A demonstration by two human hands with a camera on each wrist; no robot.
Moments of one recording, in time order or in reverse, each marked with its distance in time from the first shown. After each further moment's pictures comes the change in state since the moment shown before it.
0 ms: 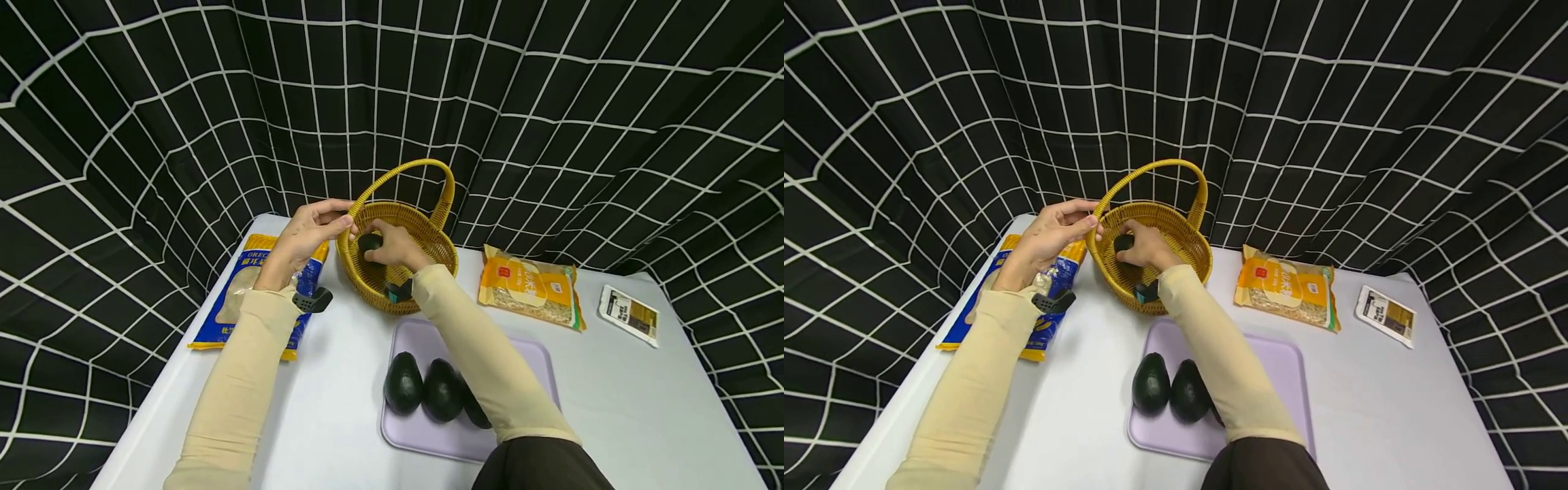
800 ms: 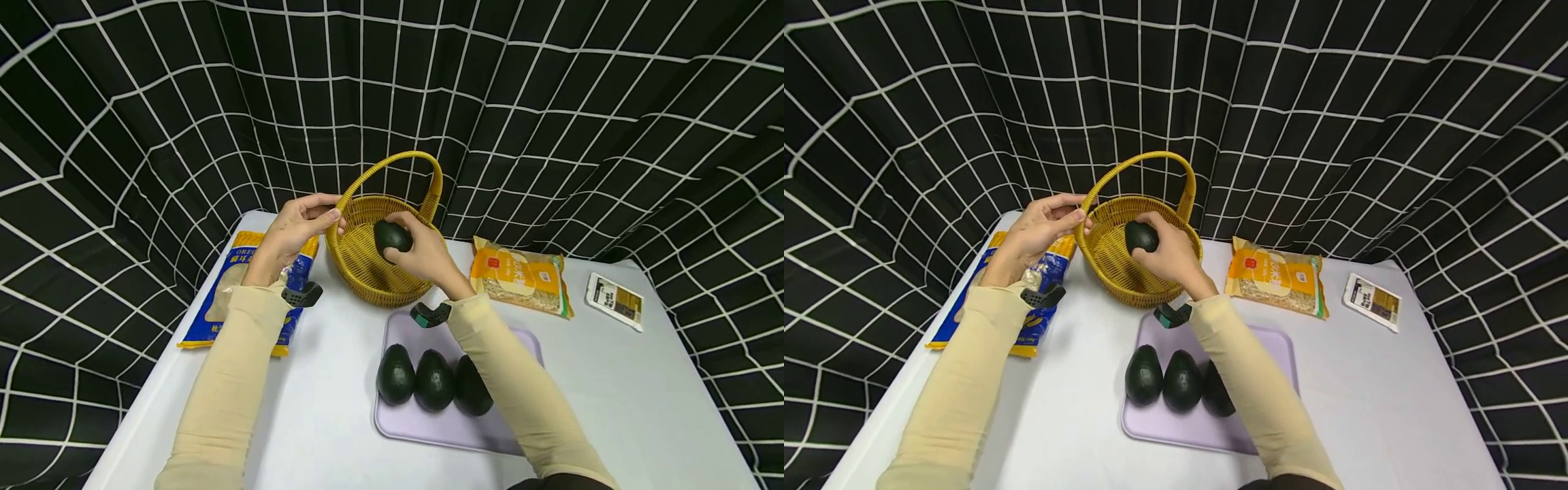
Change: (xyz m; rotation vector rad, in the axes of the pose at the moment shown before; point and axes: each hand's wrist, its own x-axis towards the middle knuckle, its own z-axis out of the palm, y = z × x) left_hand 0.000 0.001 0.001 -0.020 0.017 -0.019; right_hand -0.089 0.014 -0.032 0.175 0.275 -0.131
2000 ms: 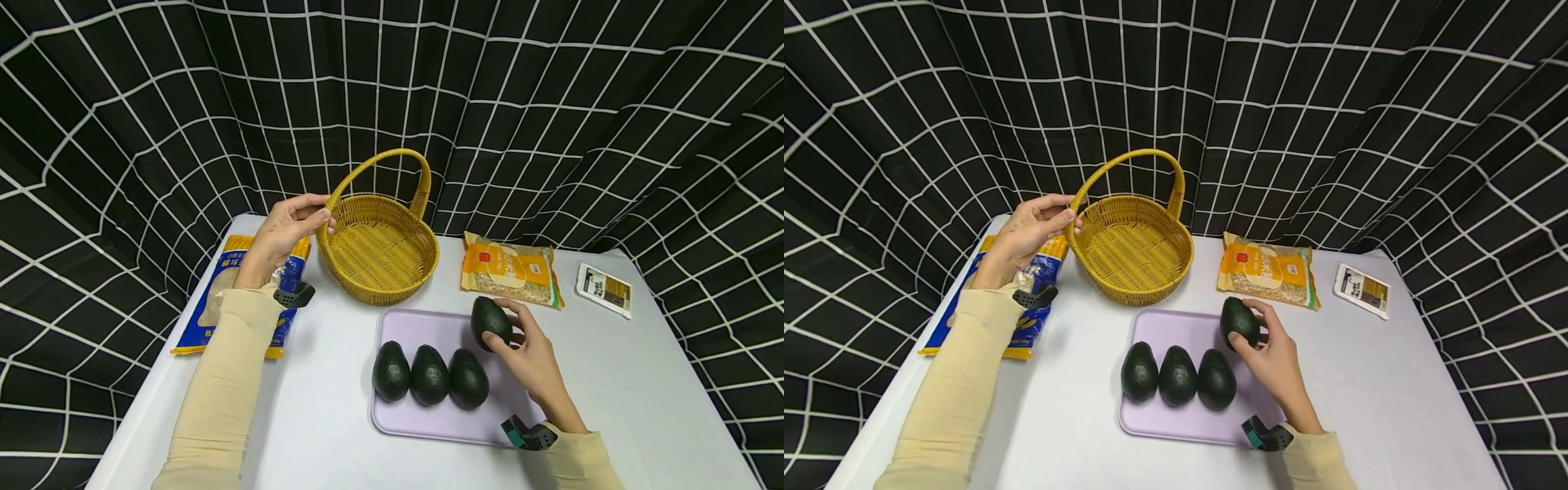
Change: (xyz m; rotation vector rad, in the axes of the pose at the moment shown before) left_hand -0.001 0.000 0.005 0.001 0.045 -0.032; right_hand -0.210 0.071 -0.035 0.113 0.244 0.429
